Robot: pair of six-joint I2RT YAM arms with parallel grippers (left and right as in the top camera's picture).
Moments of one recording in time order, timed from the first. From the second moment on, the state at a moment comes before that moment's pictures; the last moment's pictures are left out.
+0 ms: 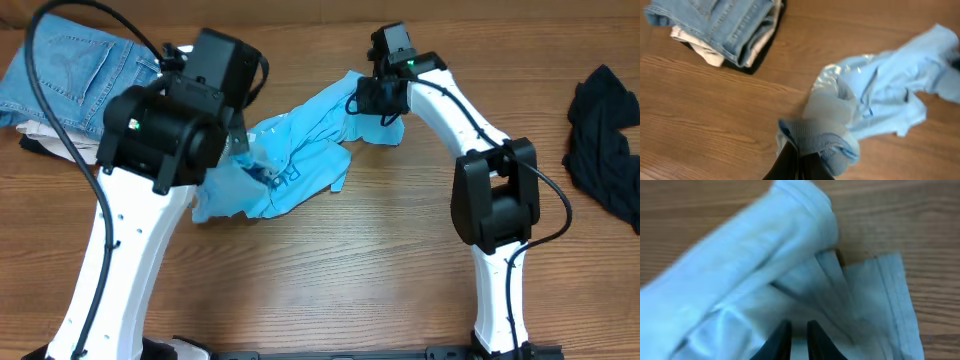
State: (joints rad) left arm -0.41 1.58 2.03 -1.58 -0.44 -0.55; right arm 0.30 2.33 1.94 -0.79 -0.13 0.32
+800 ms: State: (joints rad) left arm -0.34 1.58 2.03 -1.53 -0.47 -0.54; right arm -0.03 2.27 1.76 -1.30 -0.15 0.37
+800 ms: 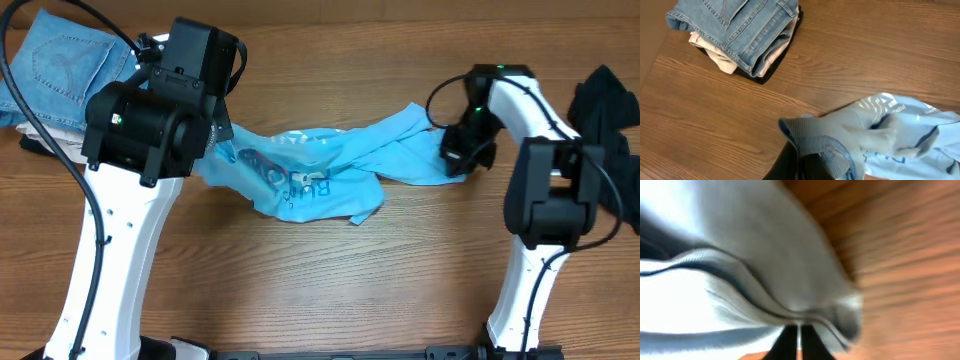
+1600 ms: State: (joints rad) left arm -0.34 1.66 2.03 -1.51 -0.48 -0.52; right arm 0.33 2.28 1.96 -1.01 -0.15 0.35
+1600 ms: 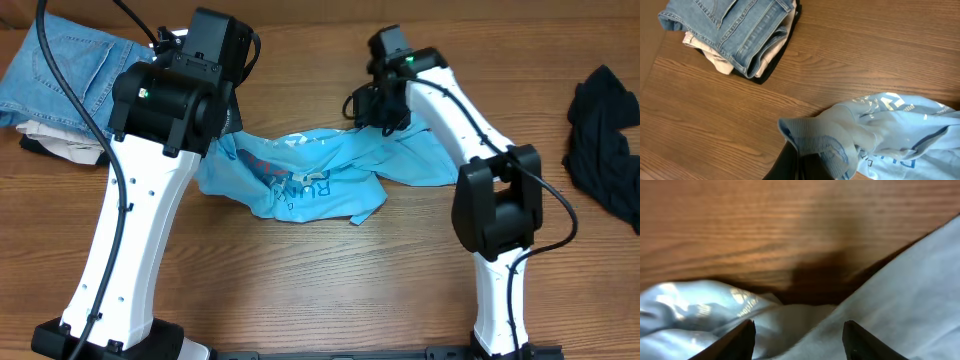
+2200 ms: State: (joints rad) left arm -0.33 1.66 2.03 -1.53 -0.48 -0.52; right arm 0.30 2.29 1.96 -1.12 0.04 0.36
